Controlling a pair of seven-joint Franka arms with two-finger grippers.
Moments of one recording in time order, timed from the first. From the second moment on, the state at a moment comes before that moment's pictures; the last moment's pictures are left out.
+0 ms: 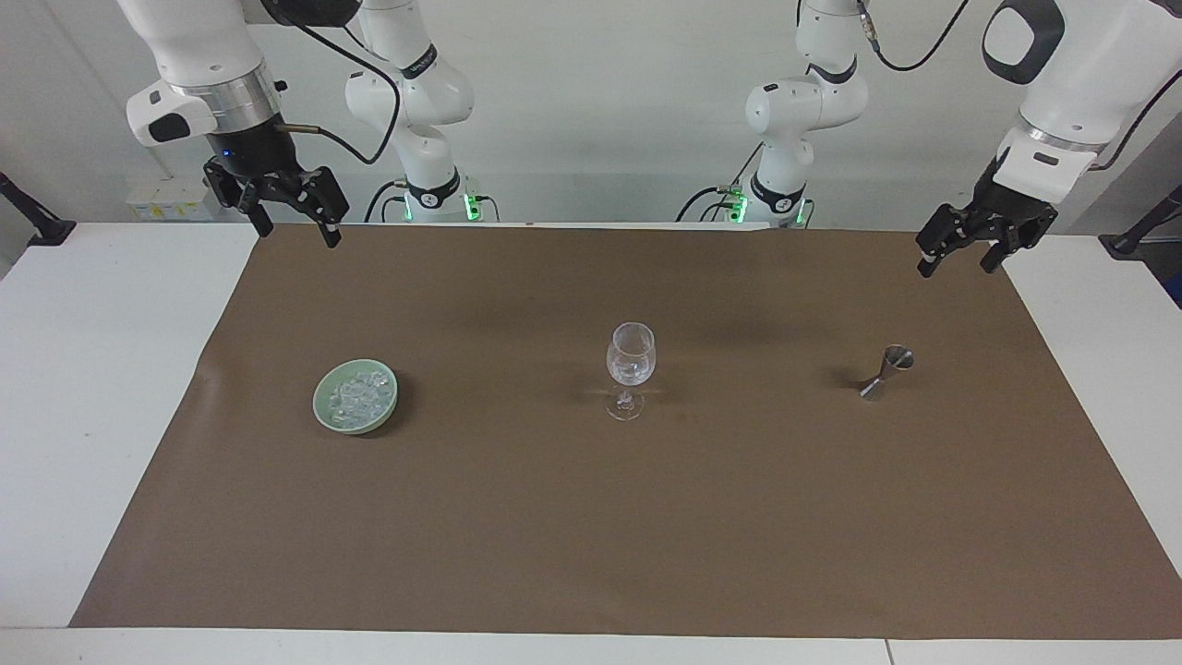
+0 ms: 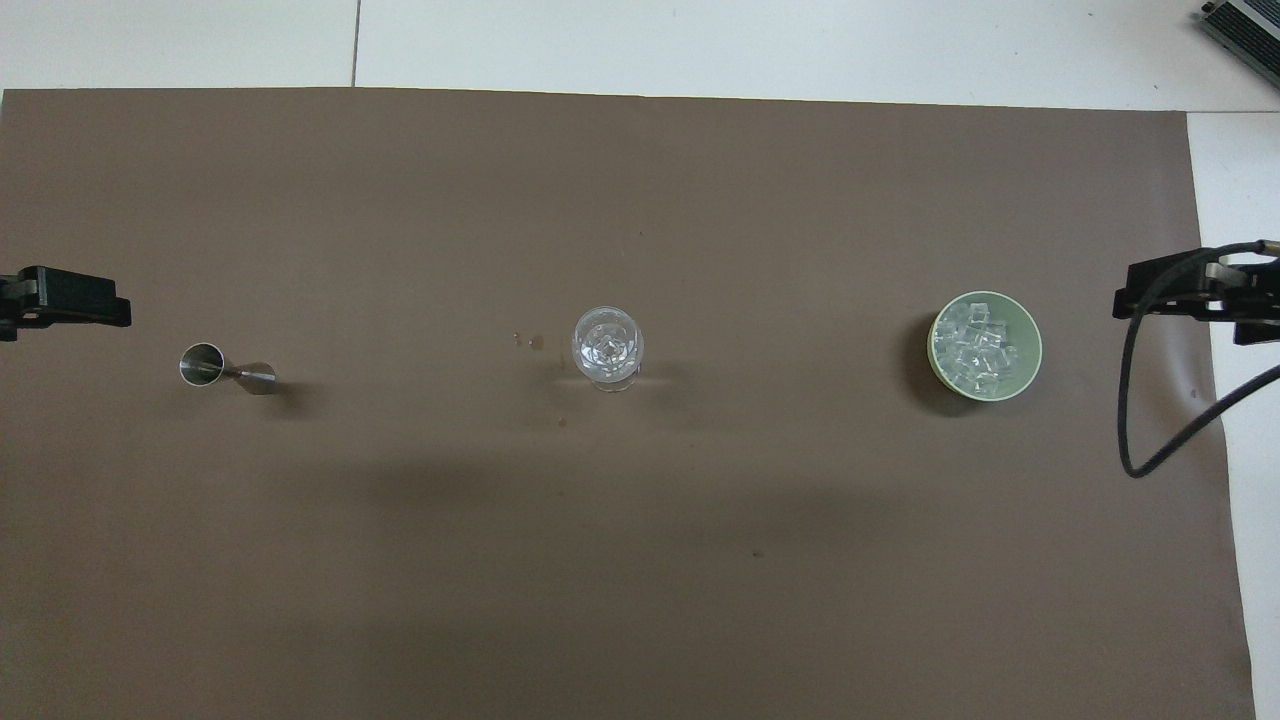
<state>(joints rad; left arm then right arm) 0.18 -0.08 -0.17 -1.71 -0.06 1.72 -0.04 0.01 -0.04 -0.04 -1.53 0.01 1.55 0.18</state>
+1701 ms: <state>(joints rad) 0.01 -0.07 -0.05 -1.71 -0.06 1.65 -0.03 0.02 -0.07 -0.06 -1.54 0.00 1.46 0.11</state>
